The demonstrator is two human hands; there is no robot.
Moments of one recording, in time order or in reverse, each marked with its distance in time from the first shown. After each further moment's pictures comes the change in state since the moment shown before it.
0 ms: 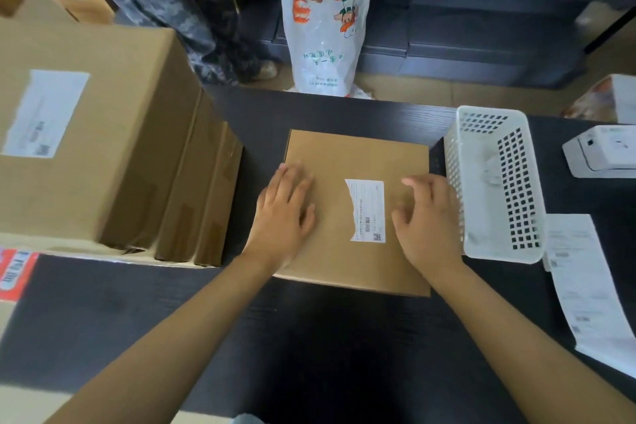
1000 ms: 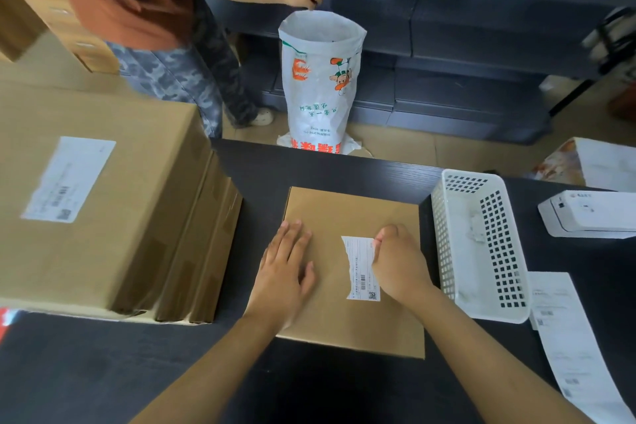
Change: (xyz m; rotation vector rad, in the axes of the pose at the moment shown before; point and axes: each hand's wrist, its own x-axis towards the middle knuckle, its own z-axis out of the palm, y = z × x) left_hand 0.000 -0.004 0.013 -0.102 0.048 -0.017; right_hand 0.044 -0.028 0.011 -0.115 -0.317 0.102
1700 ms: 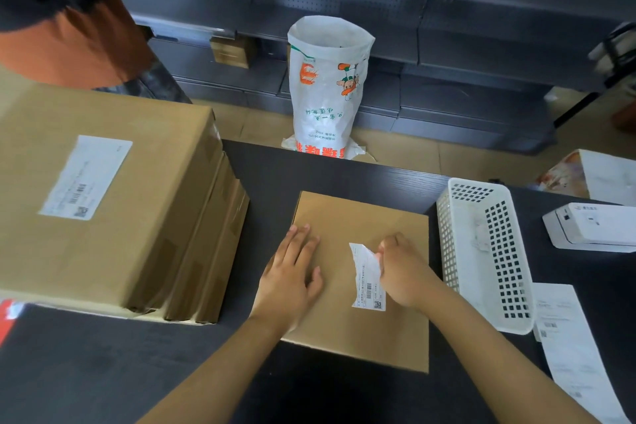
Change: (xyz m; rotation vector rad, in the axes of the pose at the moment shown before) left_hand -0.002 0.003 -0.001 0.051 -0.024 -0.056; right_hand 0.000 0.001 -0.010 -0.132 -0.222 -0.158
